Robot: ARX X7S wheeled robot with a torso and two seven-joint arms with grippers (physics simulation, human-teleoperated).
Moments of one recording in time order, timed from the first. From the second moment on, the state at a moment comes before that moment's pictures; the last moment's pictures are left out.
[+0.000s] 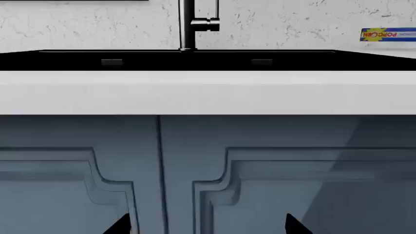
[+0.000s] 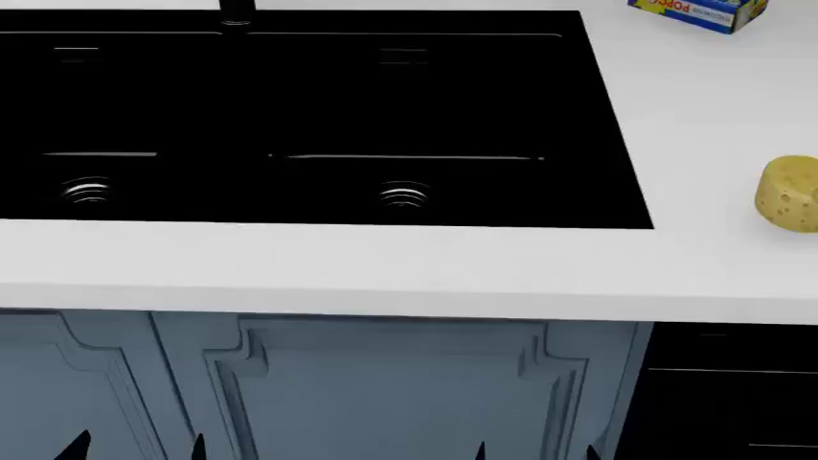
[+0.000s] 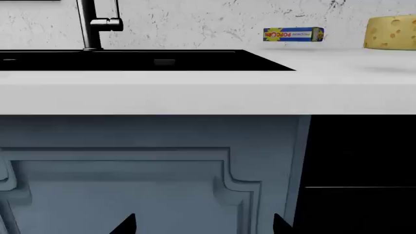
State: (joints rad) left arm 0.00 0.00 0.00 0.00 0.00 0.00 0.00; right arm 0.00 0.00 0.00 0.00 0.00 0.00 0.00
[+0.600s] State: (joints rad) left arm 0.00 -0.06 0.06 0.01 -0.05 0.00 -0.07; right arm 0.00 0.06 -0.07 0.00 0.03 -0.01 0.08
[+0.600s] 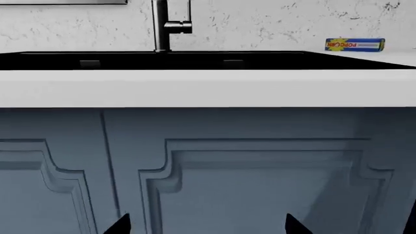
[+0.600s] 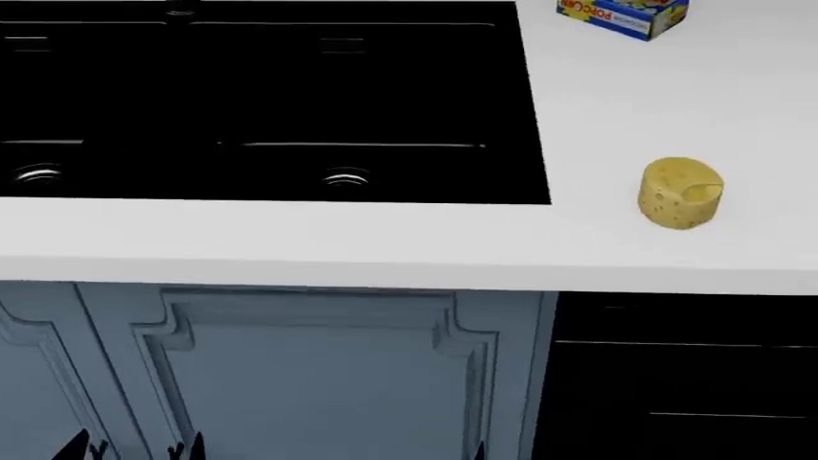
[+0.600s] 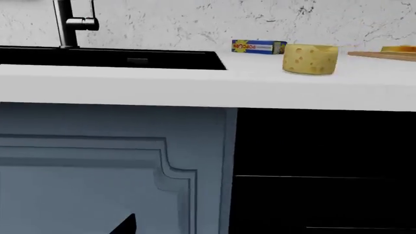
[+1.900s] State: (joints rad) left arm -0.32 -0.43 0.08 0.85 -0.95 -0.95 -0.81; right arm 0.20 0.63 -0.01 -0.86 0.94 0.63 0.66
